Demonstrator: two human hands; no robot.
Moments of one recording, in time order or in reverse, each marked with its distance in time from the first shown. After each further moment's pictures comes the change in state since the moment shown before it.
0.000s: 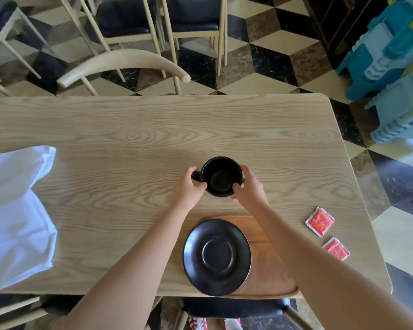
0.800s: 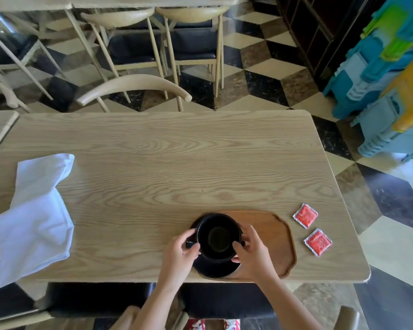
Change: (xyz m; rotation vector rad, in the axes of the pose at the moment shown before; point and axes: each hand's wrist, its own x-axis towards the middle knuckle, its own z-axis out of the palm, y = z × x) left_hand -0.173 -0.055 -0.019 -0.106 -0.017 -0.009; right_hand -0.156 0.059 0.013 0.242 -0.049 0.008
